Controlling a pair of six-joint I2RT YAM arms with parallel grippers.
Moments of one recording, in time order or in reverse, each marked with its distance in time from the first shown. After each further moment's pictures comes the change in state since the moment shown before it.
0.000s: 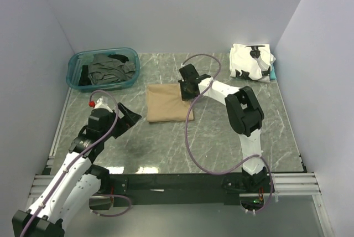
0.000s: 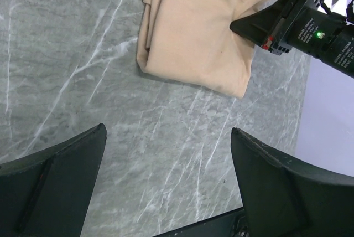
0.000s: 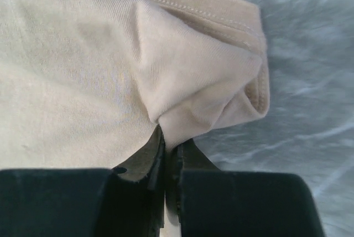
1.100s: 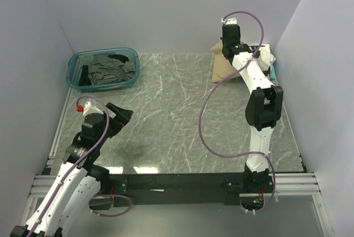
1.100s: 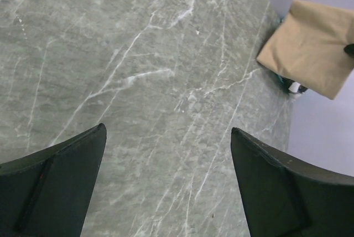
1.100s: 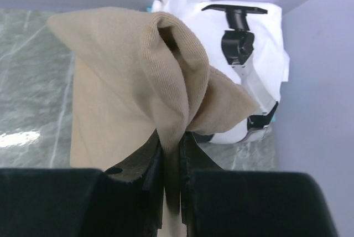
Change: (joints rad) left arm -0.001 -0.160 -0.005 -0.038 -0.173 -0.072; right arm -0.342 -0.037 0.412 -0.023 0.453 -0.502
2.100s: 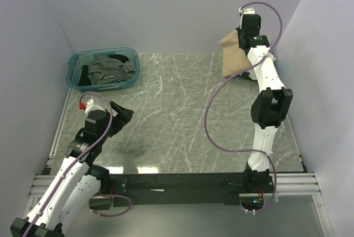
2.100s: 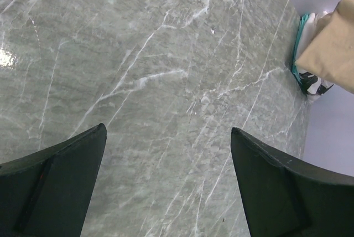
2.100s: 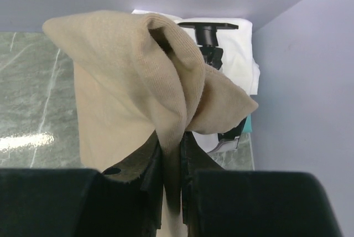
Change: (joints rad) left arm 0.000 0.078 0.013 0.008 -0.018 0.026; right arm -0.132 0.021 0.193 -0.135 -0.155 -0.038
